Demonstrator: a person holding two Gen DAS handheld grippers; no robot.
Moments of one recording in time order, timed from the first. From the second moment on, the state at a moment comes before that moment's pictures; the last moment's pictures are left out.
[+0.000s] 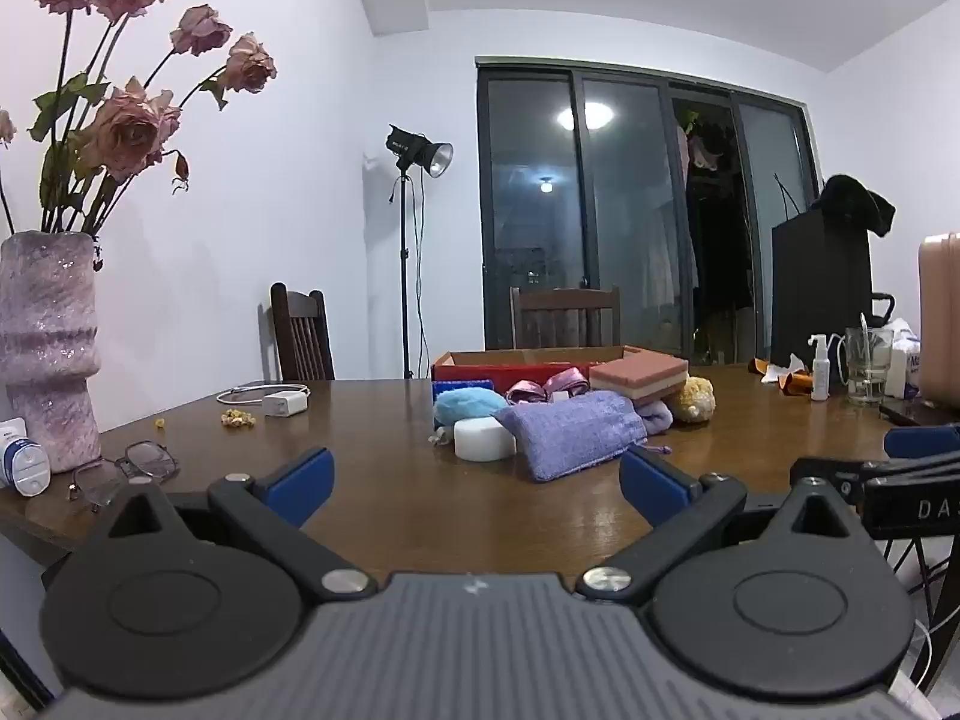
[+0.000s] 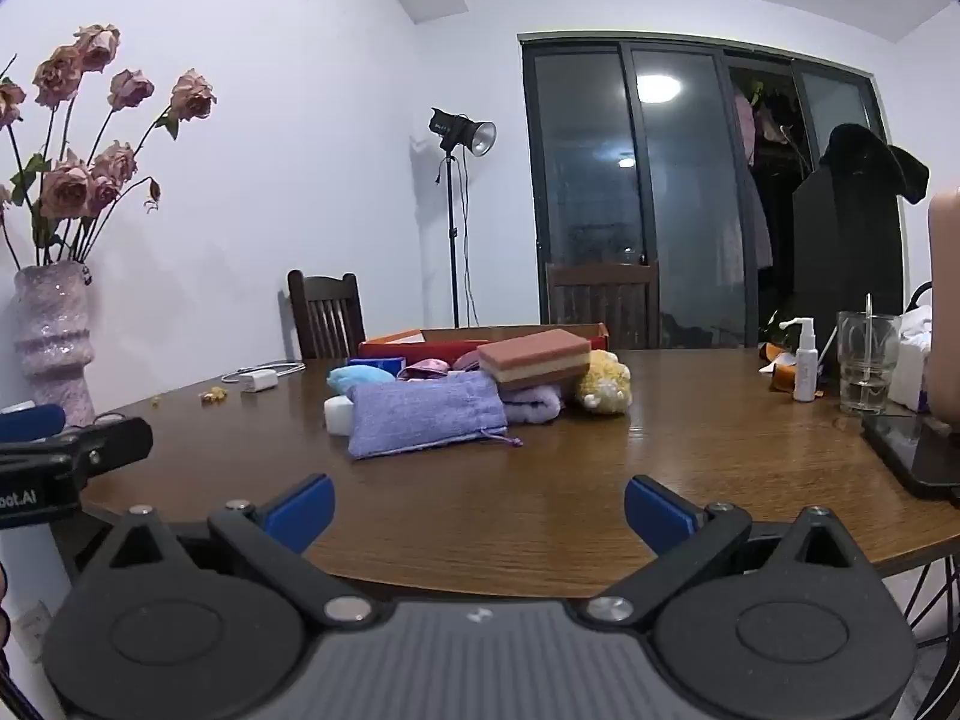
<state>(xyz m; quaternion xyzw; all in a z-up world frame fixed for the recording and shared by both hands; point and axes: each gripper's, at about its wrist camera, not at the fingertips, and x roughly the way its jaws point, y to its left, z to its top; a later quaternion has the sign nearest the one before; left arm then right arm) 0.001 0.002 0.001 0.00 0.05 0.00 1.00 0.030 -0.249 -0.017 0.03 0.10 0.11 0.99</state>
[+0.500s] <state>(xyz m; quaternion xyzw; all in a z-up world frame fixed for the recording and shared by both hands) 0.000 0.001 0.002 0.01 0.04 0.02 1.00 0.027 -0.247 -0.018 0.01 0.10 0.10 0.99</state>
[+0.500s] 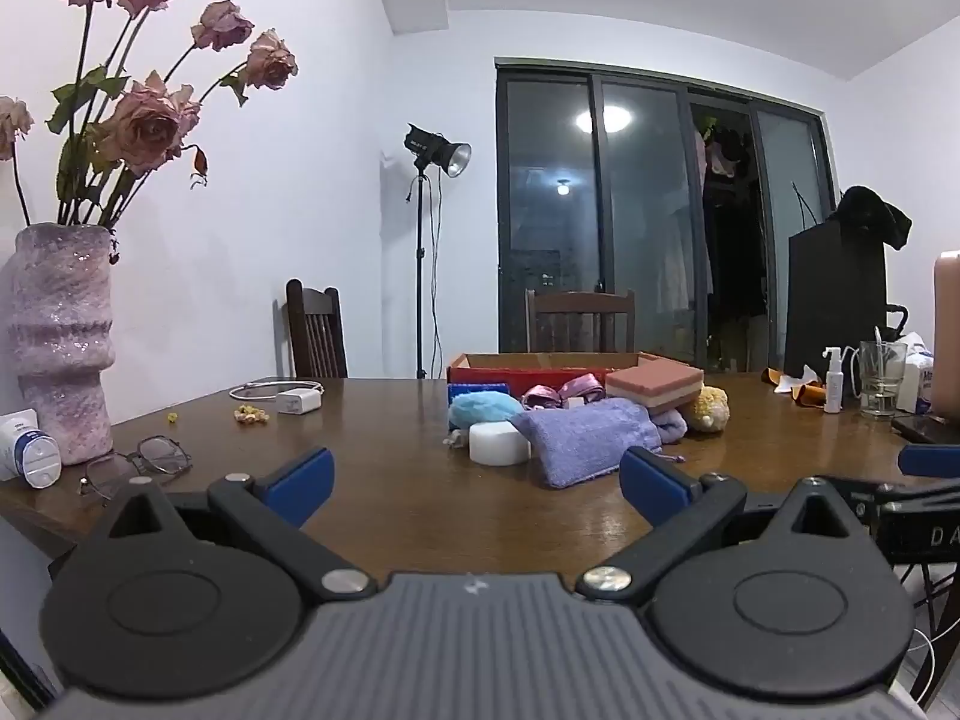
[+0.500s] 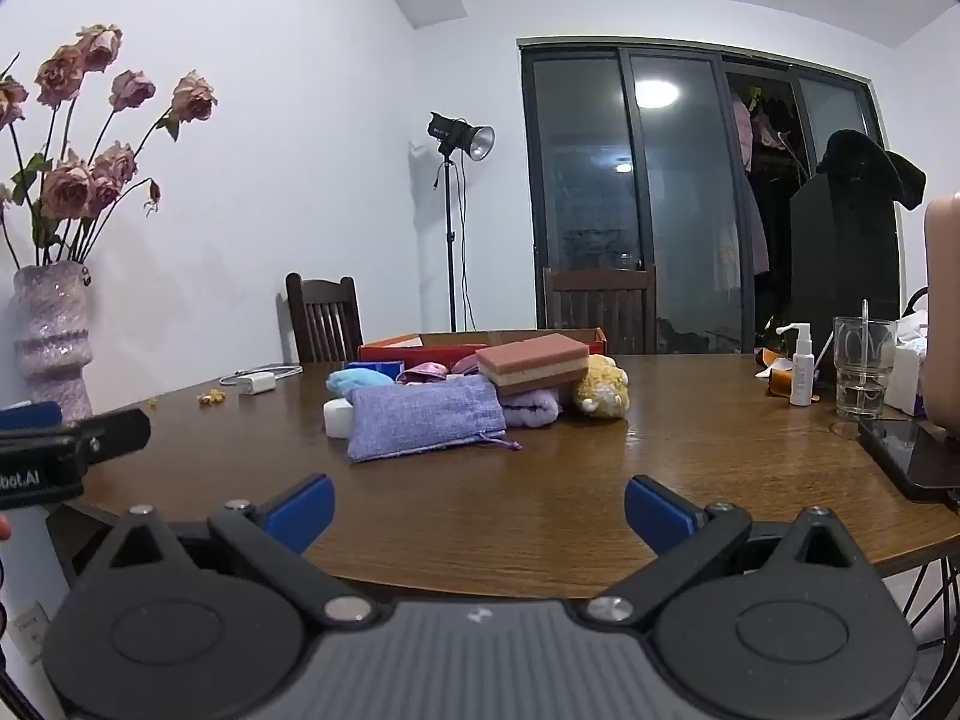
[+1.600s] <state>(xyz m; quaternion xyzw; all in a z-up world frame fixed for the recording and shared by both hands) 0.000 -0.011 0.006 0.03 0.02 0.01 1.00 0.027 -0.244 -0.022 0.02 0.09 0.11 0.99</state>
